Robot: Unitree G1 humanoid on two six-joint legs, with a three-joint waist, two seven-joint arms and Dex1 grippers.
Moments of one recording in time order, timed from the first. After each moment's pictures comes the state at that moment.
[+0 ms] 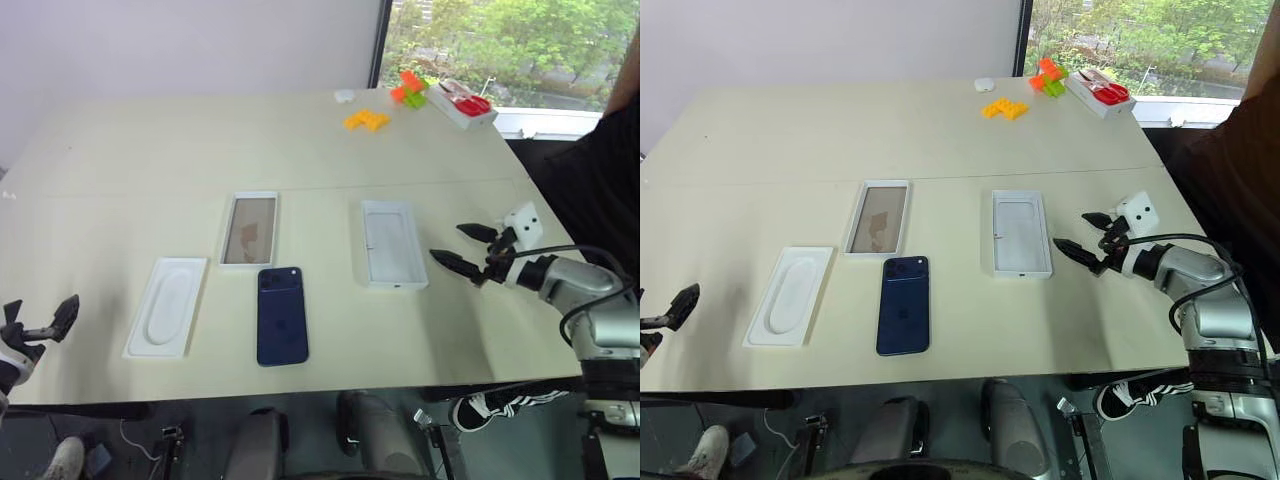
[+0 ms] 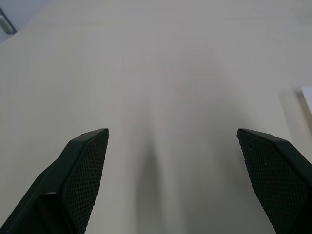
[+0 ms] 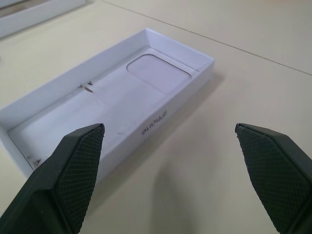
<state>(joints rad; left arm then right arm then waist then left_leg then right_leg) 0.28 0.59 0.77 -0.16 -0.51 0.43 -0.43 -0.31 -0.69 -0.17 0.16 0.37 0.34 0.91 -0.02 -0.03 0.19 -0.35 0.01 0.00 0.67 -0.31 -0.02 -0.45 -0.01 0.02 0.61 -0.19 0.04</state>
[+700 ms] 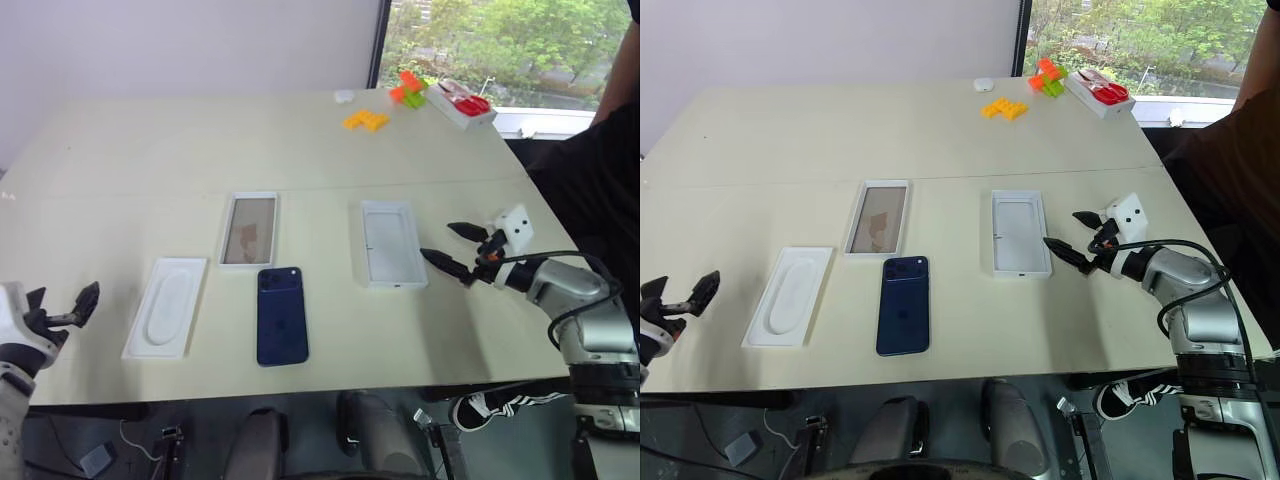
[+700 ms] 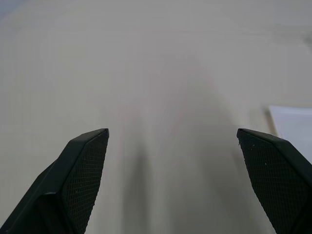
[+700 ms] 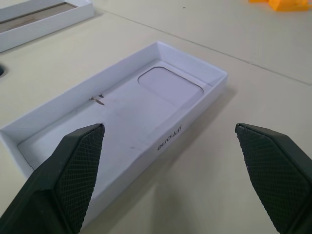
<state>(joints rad) 0.22 0.54 0.69 -0.20 -0.52 0.46 -0.41 -0.30 -0.67 -0.16 0.06 0.37 0.36 0.87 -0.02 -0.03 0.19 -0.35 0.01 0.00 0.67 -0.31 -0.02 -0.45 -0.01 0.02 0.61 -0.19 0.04</state>
